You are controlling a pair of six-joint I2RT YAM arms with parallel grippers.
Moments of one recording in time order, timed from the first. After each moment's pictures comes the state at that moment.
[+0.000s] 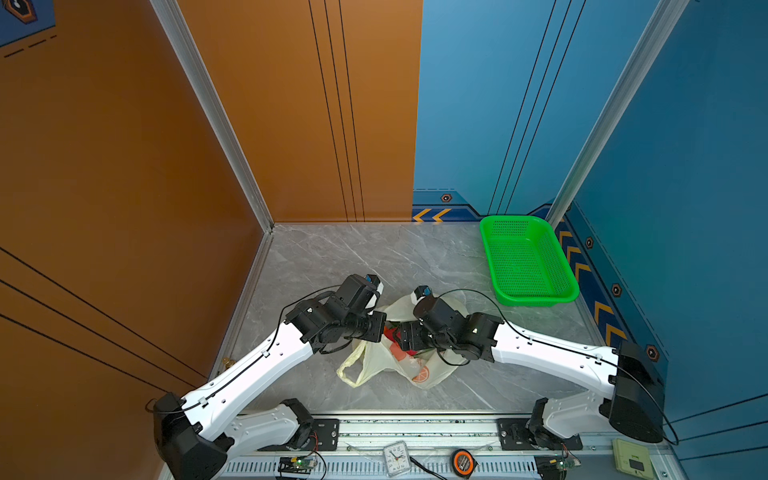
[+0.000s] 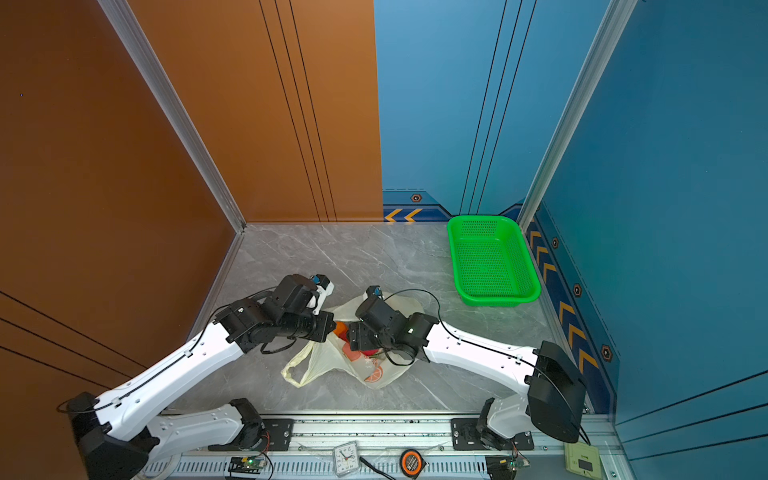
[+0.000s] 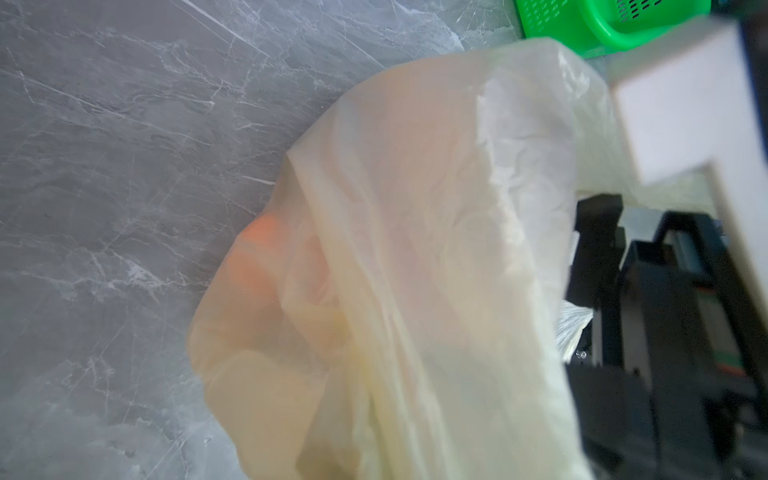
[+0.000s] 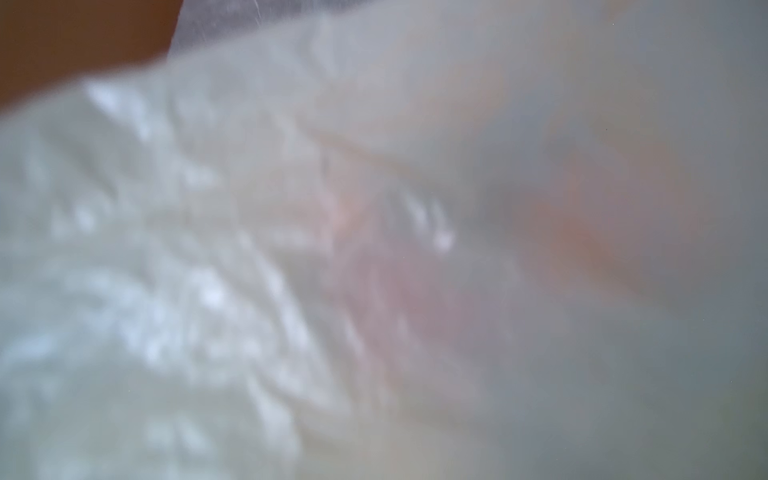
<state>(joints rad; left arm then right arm) -0.74 1.13 1.07 -0.89 0.09 -0.51 1.00 1.44 1.05 -0.44 0.08 0.80</state>
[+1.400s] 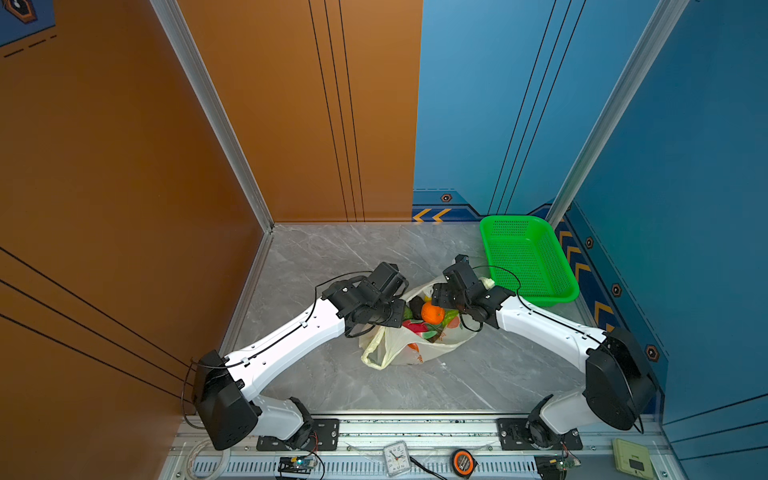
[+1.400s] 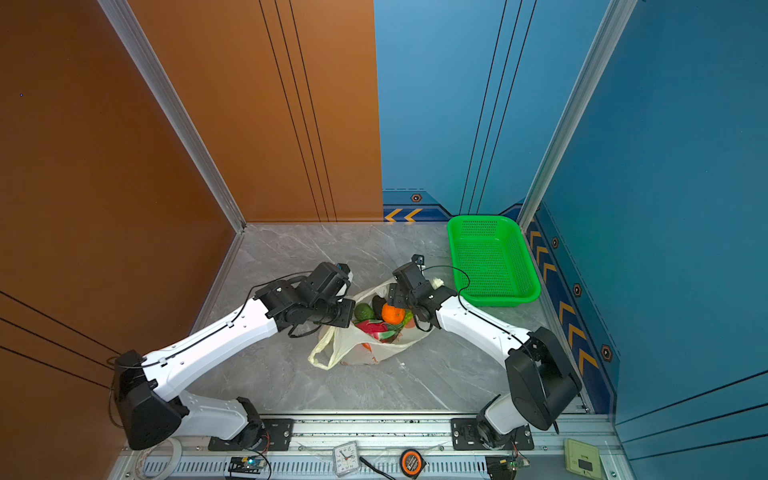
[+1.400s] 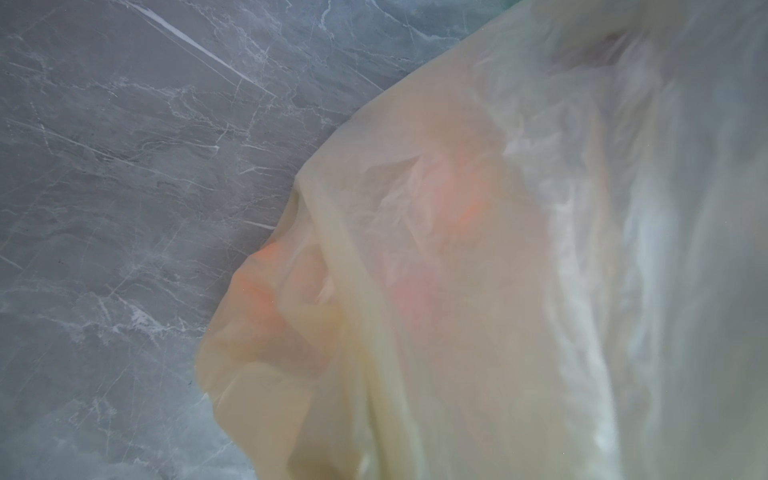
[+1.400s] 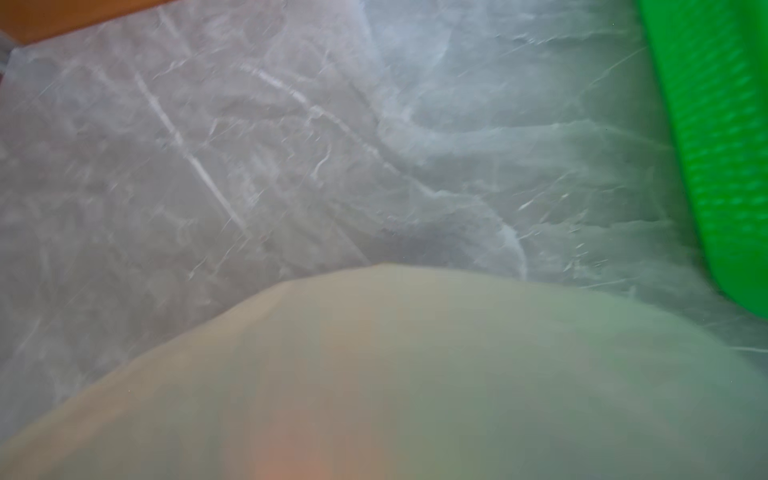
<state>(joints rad) -0.79 1.36 1.25 -0.89 -0.04 -0.56 0.69 1.48 1.03 -0.43 0.18 0.64</state>
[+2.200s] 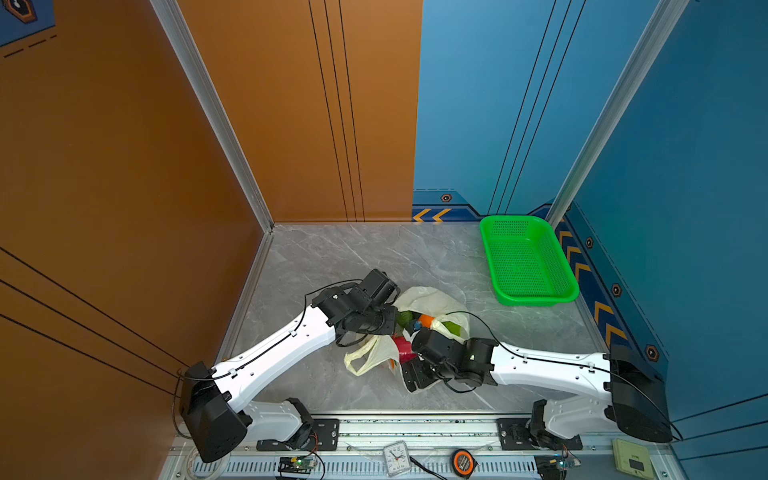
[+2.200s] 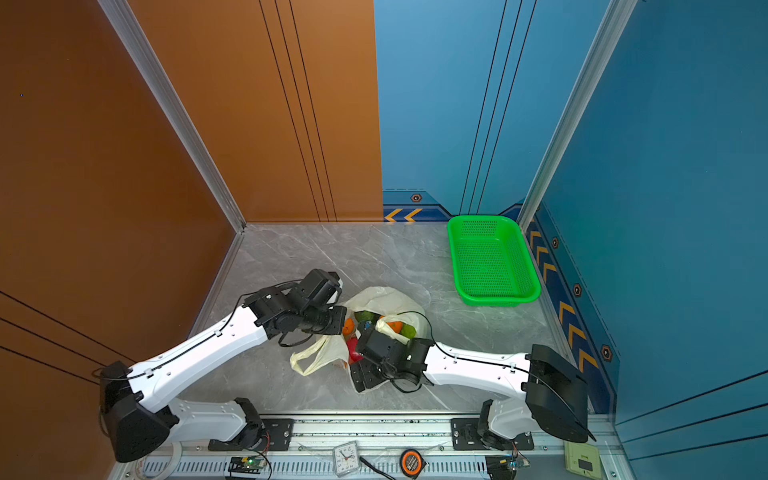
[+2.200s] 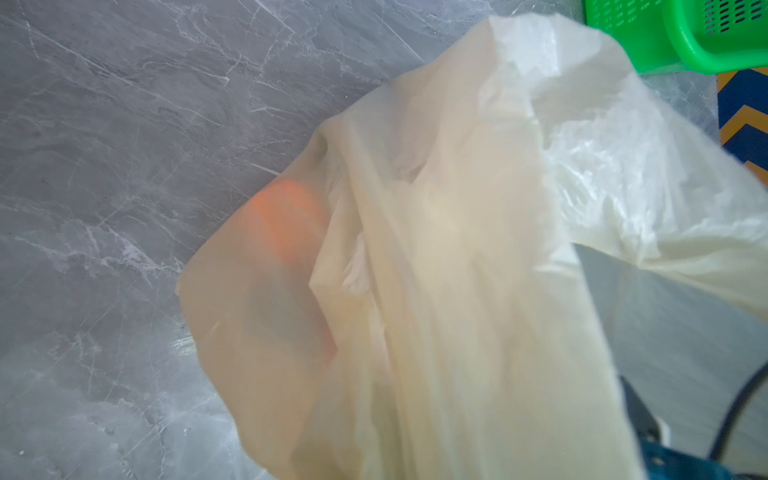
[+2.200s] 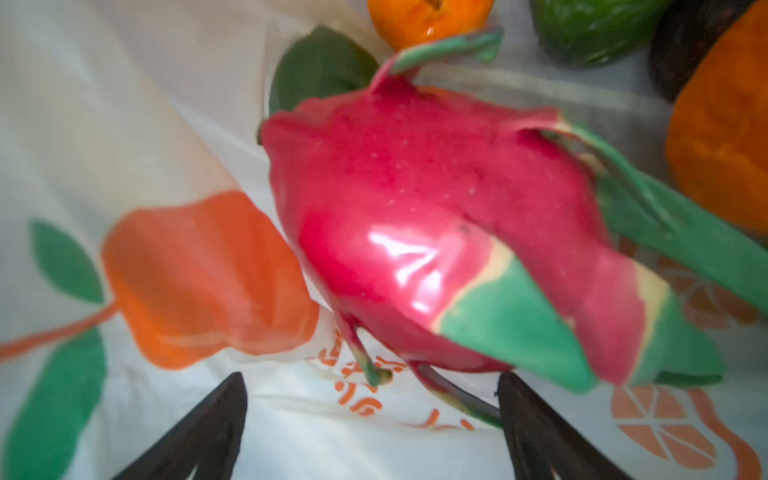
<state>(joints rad) -0.78 1.30 1.18 -0.94 0.00 -0.66 1.19 1.40 0.86 -0.46 0.00 0.68</state>
